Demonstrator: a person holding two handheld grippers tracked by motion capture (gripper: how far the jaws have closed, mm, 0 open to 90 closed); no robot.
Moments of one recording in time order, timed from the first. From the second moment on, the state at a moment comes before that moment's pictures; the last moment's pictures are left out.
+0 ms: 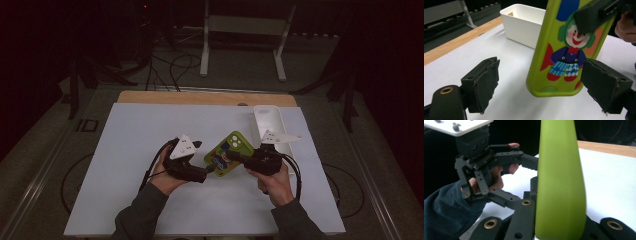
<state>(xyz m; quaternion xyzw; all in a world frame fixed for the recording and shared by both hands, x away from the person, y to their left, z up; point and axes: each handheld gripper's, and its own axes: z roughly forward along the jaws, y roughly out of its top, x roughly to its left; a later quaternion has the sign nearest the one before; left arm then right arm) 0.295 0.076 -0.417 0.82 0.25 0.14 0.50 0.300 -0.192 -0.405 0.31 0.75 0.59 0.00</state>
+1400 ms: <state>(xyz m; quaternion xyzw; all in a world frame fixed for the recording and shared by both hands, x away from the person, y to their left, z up) 0.292 0.072 -0.423 0.84 0.19 0.05 0.51 0.293 -0.183 -0.396 0.21 0.79 0.58 0.01</state>
